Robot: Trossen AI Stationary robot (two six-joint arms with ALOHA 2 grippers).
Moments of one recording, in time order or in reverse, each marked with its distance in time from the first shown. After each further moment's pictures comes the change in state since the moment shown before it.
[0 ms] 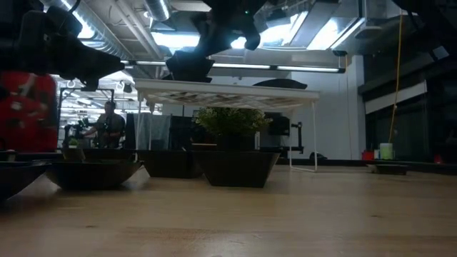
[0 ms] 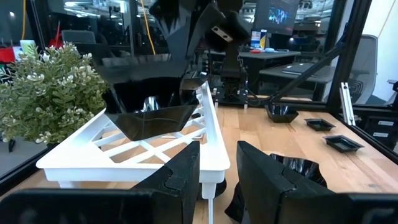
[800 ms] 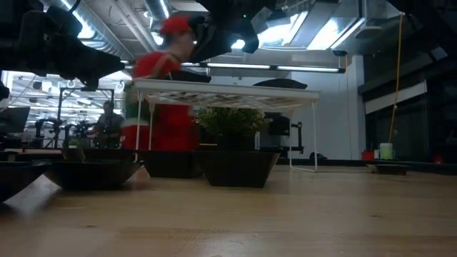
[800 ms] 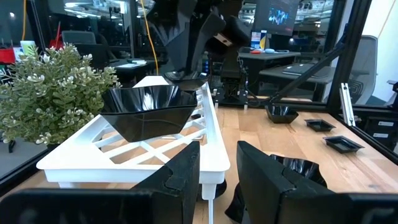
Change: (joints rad) left arm 0.000 0.000 0.000 0.003 0.000 0.000; right arm -0.007 0.020 0.000 0.014 -0.050 -0.010
